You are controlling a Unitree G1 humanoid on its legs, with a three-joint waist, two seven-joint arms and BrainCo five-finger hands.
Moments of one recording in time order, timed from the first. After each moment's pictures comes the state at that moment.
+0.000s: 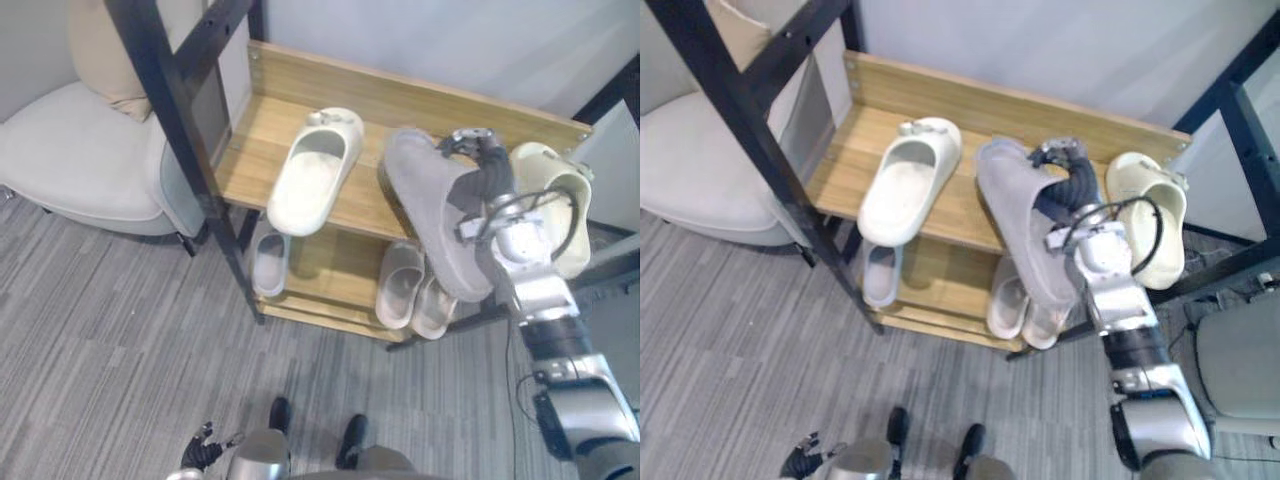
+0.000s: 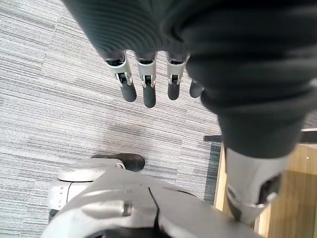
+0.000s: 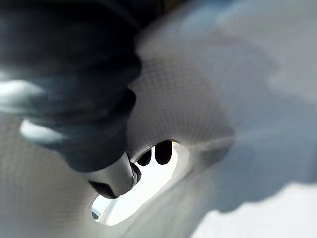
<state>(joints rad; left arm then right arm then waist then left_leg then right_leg) 0.21 0.18 0.06 0.93 -0.04 -0.13 0.04 -0.53 -0.54 0.02 0.13 0.04 -0.16 -0.06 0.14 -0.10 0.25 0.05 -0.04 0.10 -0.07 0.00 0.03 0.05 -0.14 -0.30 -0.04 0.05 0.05</state>
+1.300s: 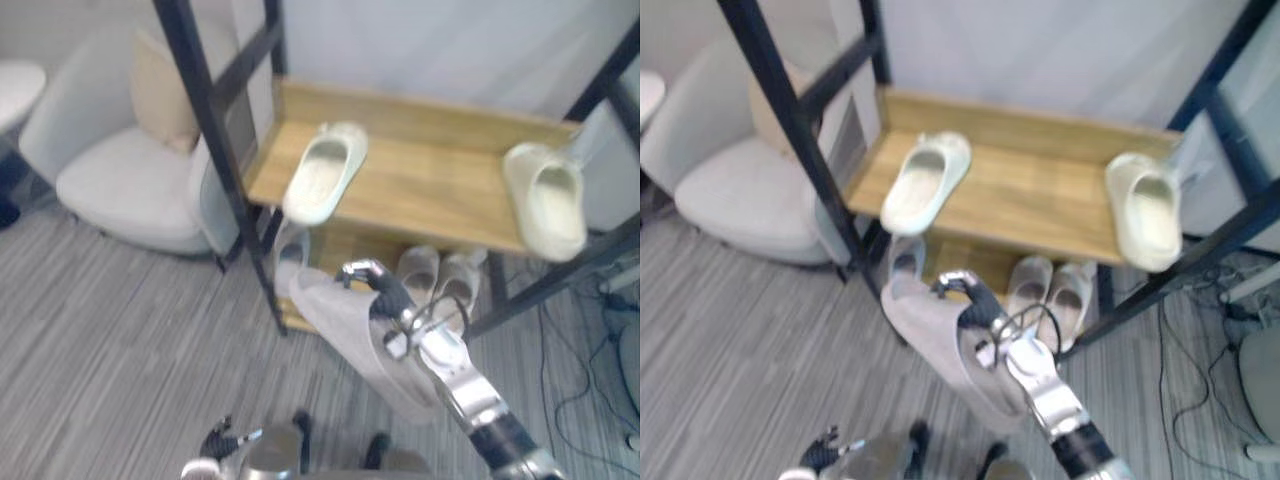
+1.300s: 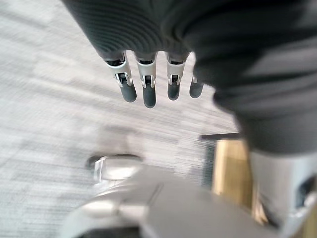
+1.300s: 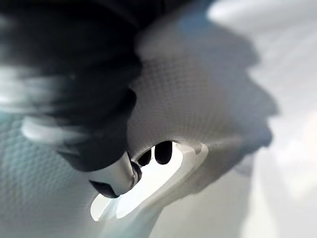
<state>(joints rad) 0.01 0.16 0.00 1.00 -0.05 -0.14 0.02 -0.35 -0.31 0.36 0.10 0.04 -0.21 0.07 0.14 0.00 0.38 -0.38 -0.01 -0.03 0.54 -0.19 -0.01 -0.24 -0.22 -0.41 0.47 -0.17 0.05</state>
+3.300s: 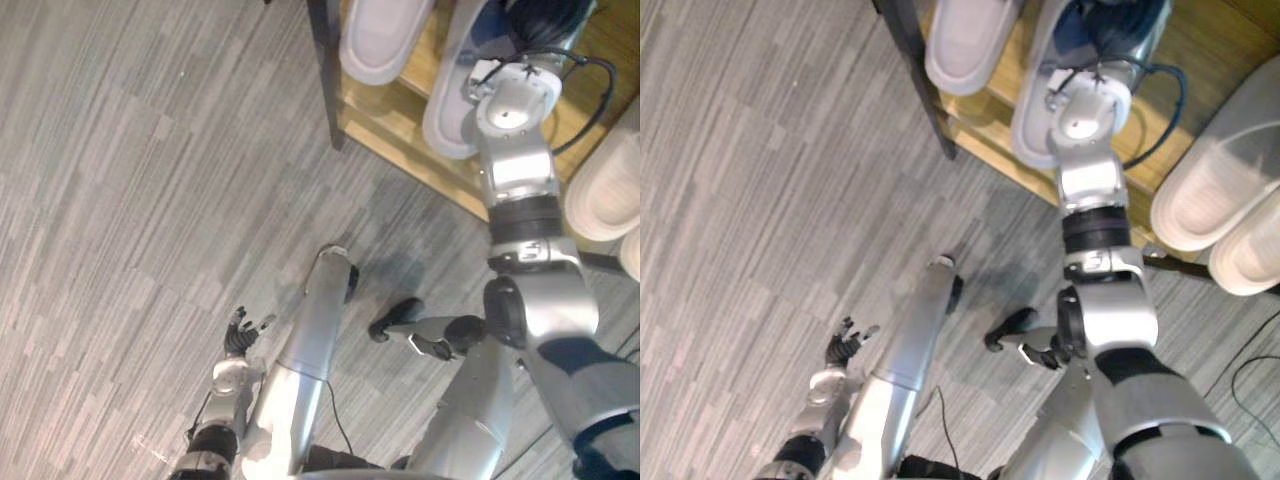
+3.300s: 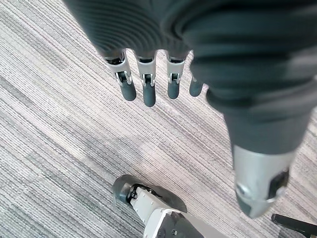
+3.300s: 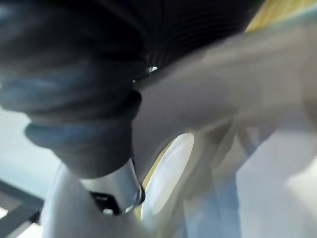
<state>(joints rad) -0.15 0.05 0.04 0.76 -0.16 -0.16 0.20 -1.23 -0.35 -0.12 0.61 -0.19 0.03 -0.66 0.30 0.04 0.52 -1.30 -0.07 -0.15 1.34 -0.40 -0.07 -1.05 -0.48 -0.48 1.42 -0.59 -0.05</state>
